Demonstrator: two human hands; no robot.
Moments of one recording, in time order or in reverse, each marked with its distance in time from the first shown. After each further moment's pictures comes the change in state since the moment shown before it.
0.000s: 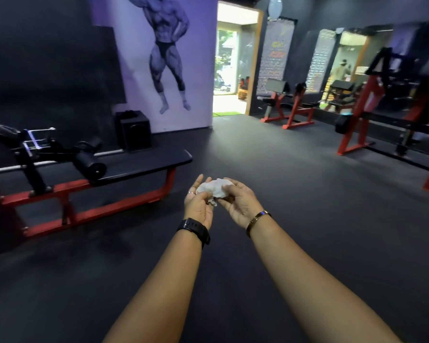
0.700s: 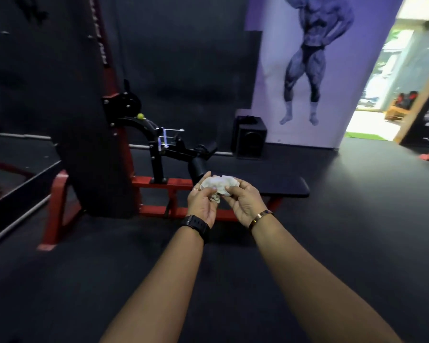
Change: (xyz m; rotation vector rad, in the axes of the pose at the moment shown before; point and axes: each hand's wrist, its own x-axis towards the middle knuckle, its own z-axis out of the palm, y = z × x) left_hand 0.298 0.269 -0.154 -0.084 0.259 0.437; right_hand 0.344 0.169 0.288 -0.063 -0.448 0.304
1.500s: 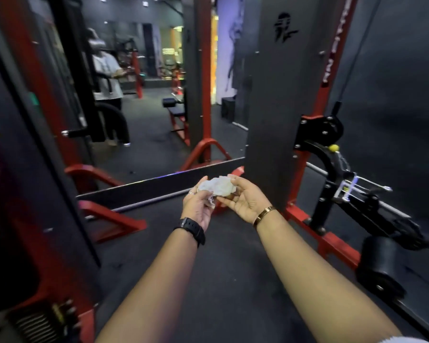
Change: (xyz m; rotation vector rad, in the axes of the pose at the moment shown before) left_hand 0.126 0.232 -0.143 -0.029 0.638 0.761; right_hand 0.229 0.149 0.281 -0.151 -0.837 0.697
